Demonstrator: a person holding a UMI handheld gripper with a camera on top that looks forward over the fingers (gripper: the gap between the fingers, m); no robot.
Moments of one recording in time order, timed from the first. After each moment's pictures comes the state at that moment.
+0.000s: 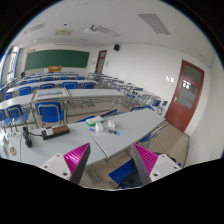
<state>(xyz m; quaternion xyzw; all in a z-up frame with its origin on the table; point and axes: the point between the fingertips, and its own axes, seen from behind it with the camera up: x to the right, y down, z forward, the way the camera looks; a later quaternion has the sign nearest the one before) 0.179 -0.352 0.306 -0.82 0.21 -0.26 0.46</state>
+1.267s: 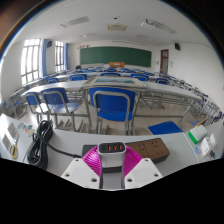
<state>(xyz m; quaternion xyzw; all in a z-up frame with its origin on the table) 0.000 0.083 0.028 -0.87 -0.03 0.00 0.49</state>
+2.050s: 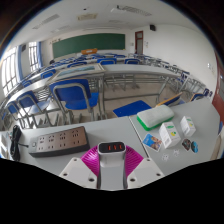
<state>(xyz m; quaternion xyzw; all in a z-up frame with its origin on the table) 0.215 0.031 0.021 -0.91 0.10 -0.05 0.41</state>
